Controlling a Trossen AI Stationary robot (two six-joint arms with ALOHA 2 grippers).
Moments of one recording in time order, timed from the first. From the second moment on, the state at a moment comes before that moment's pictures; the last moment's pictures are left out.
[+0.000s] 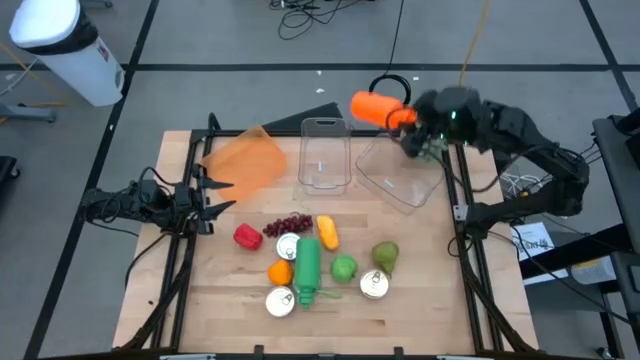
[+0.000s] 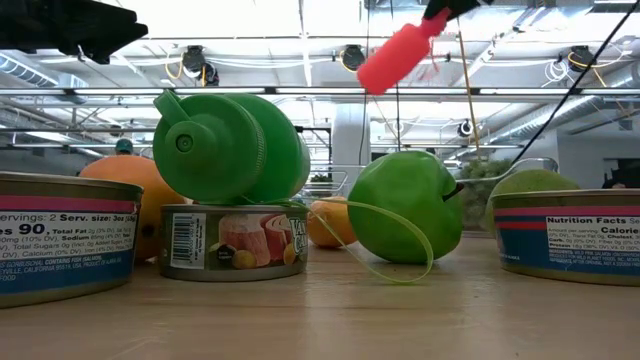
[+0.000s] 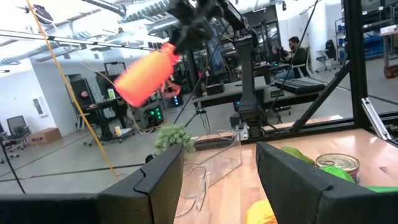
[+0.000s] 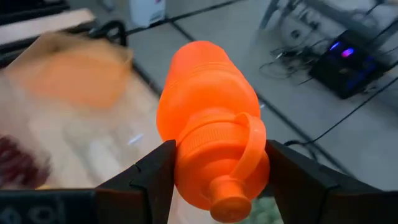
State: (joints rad) left arm -0.16 0.02 0.24 -0.06 -0.29 0.27; right arm -0.40 1.22 1.68 -1.04 0.39 0.05
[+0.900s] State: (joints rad) left arm -0.16 0.02 0.24 -0.06 -0.29 0.27; right arm -0.53 1.39 1.93 -1.47 0.36 0.04
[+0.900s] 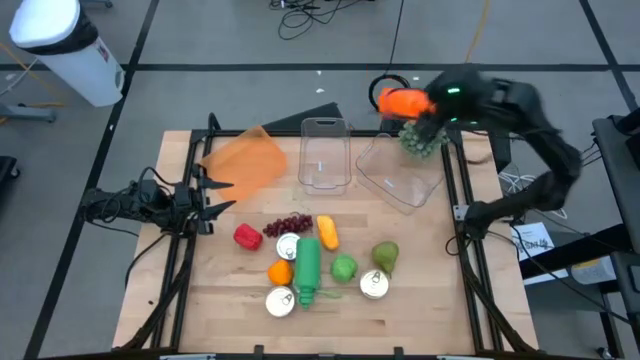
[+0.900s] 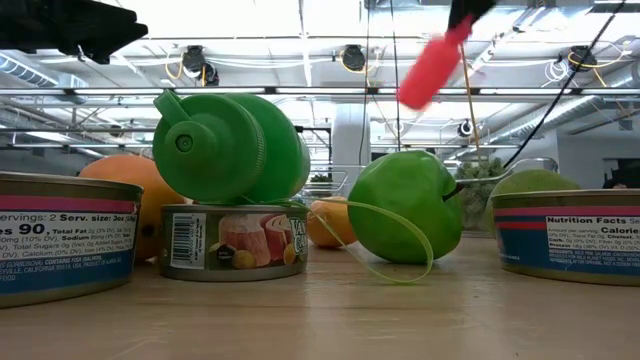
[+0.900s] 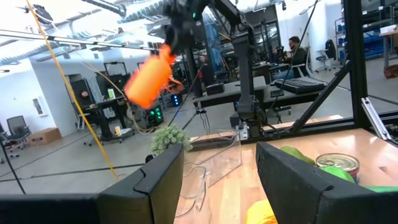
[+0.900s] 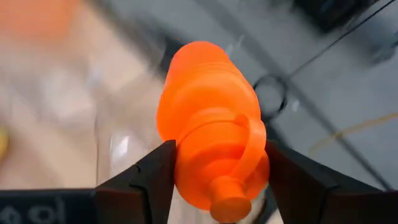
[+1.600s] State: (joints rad) left arm -0.16 0.02 0.24 -0.06 -0.29 0.27; right arm -0.56 1.73 1.93 -1.58 0.13 0.02
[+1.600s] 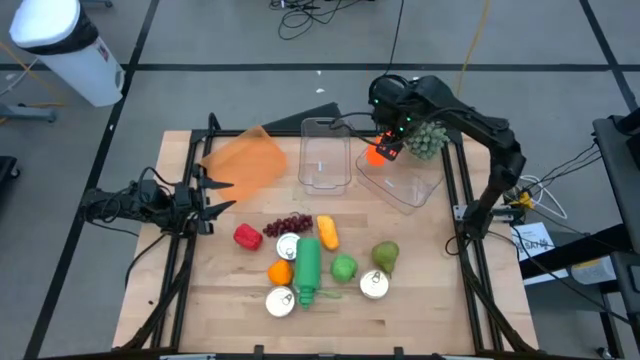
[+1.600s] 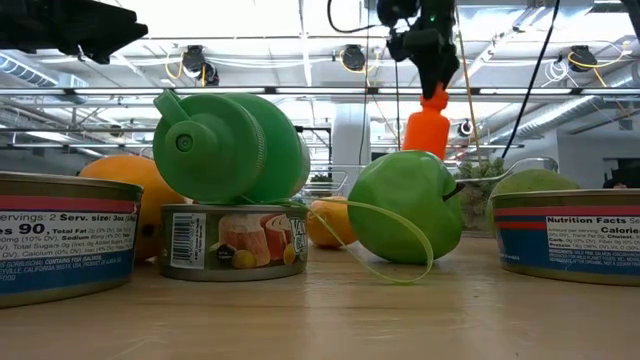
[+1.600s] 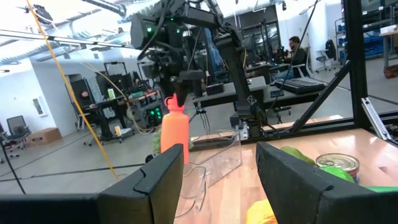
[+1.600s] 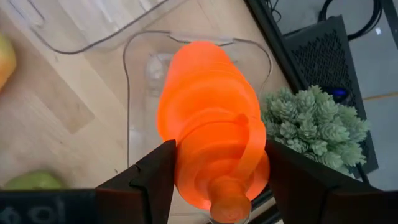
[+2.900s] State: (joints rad) left arm -0.16 0.02 0.24 -0.06 -0.29 0.27; right arm -0.56 1.80 1.75 -1.53 0.16 -0.01
